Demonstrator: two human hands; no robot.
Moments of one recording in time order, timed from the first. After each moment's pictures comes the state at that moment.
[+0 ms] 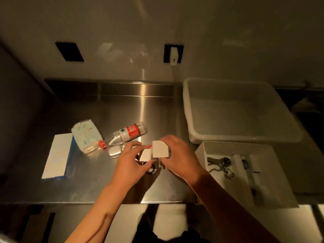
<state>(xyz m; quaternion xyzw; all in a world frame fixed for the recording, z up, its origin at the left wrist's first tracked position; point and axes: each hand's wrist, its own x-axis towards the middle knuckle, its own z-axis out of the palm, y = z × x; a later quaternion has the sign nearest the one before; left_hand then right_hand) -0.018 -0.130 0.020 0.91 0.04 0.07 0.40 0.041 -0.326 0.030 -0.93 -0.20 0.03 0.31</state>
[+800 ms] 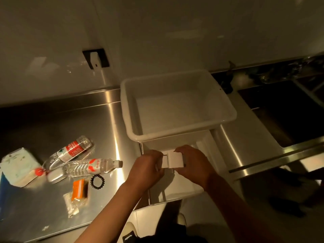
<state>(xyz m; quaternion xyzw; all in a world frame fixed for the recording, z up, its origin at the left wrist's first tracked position) 0.028 -0.370 0.012 0.93 -0.16 -0.07 0.32 0.017 -0.584 0.009 -0.94 -0.04 0.09 0.32</state>
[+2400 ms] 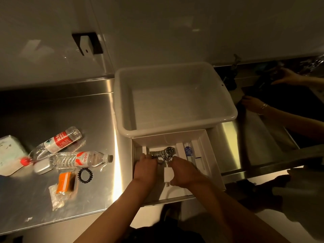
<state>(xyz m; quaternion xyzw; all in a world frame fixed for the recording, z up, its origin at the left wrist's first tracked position) 0.039 -0.424 -0.056 0.97 -0.10 -0.20 0.03 0.030 -0.595 -0.067 -0.95 -0.10 0.23 0.19</state>
